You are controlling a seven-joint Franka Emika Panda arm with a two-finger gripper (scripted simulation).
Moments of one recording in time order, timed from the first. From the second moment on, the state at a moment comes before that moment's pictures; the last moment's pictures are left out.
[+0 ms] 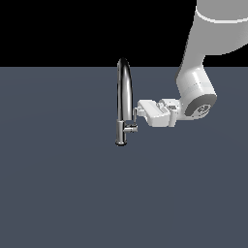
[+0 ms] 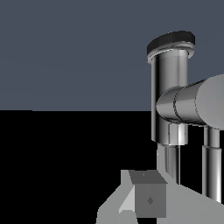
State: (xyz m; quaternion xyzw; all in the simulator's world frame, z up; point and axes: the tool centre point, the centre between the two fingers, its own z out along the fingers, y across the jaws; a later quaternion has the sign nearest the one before) arm 0.054 -0.036 0.127 -0.53 0.47 0.52 0.47
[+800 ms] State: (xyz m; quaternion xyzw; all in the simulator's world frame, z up) arm 0.028 -0.039 0.133 -0.53 0.47 0.52 0.48
